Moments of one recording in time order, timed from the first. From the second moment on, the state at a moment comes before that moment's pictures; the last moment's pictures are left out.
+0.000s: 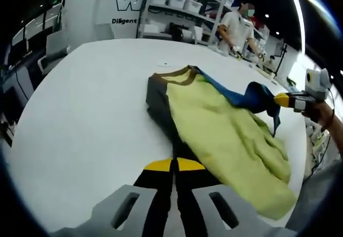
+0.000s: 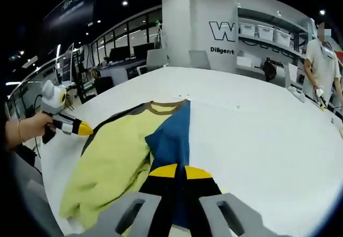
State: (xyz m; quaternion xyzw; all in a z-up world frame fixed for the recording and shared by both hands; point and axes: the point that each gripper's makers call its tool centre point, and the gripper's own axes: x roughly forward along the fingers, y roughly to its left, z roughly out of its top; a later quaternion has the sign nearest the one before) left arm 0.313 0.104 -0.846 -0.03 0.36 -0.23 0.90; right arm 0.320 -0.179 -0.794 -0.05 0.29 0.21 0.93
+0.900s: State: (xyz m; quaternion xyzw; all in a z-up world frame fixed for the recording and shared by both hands) left arm 0.342 0.152 -0.854 0.02 0.38 -0.21 0.90; right arm 0.335 -0.255 -0.811 0.04 0.33 0.10 0.94
